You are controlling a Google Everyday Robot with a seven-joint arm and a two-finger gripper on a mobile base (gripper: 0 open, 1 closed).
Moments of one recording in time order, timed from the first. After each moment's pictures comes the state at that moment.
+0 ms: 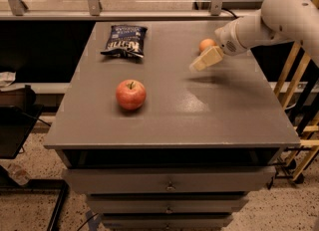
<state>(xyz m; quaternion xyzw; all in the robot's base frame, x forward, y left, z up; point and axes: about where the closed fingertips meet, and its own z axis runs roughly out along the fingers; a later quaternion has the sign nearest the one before) 0.731 -0.149 0.862 -0.46 0.78 0.10 0.41</state>
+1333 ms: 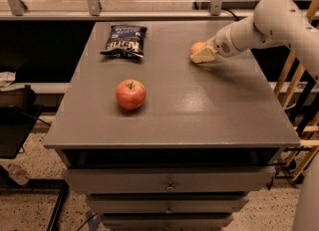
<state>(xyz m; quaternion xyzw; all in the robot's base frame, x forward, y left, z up) 0.756 -0.146 0.842 -0.42 0.80 0.12 0.41</state>
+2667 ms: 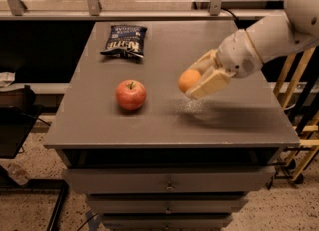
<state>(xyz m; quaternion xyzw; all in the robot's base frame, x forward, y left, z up) 0.540 -0.087 0.892 -0.63 0.66 0.27 0.32</state>
